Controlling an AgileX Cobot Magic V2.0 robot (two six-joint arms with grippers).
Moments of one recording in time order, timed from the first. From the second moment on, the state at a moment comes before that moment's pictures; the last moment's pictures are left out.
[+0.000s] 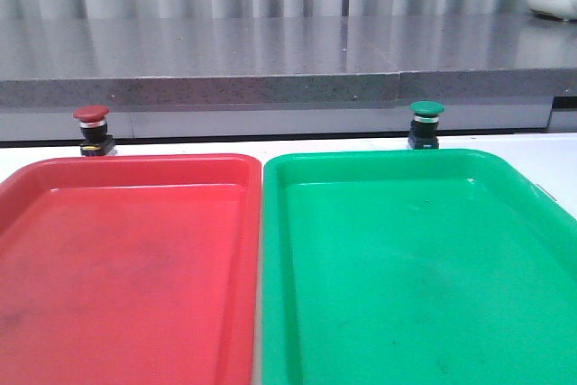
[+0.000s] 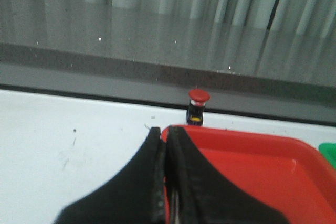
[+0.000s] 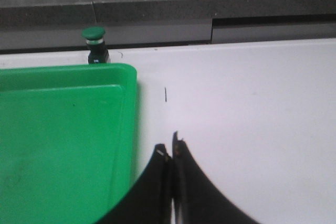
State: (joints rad) left arm -0.02 -0.01 0.00 -0.03 0.07 -0.13; right arm -0.04 -0.01 0.03 0.07 0.21 0.03
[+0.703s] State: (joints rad) left arm -0.02 0.36 -0.49 0.00 0.26 -0.13; right arm -0.04 0.29 -0.57 0.07 0.46 0.01
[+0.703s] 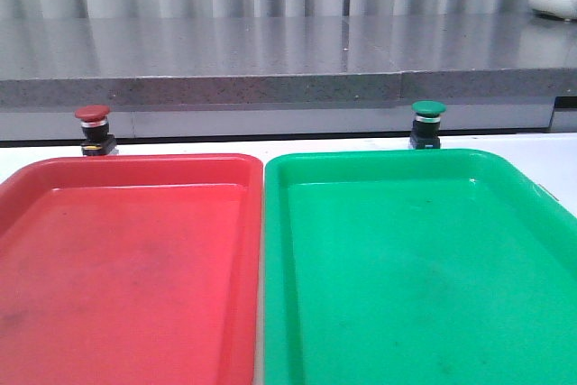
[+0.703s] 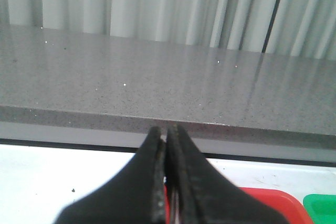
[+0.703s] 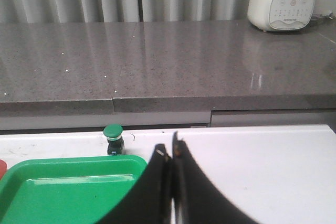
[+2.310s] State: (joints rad) left arm -0.12 1.50 -1.22 0.00 0.52 -0.09; right arm -0.04 0.38 -0.58 0.07 0.42 0.01
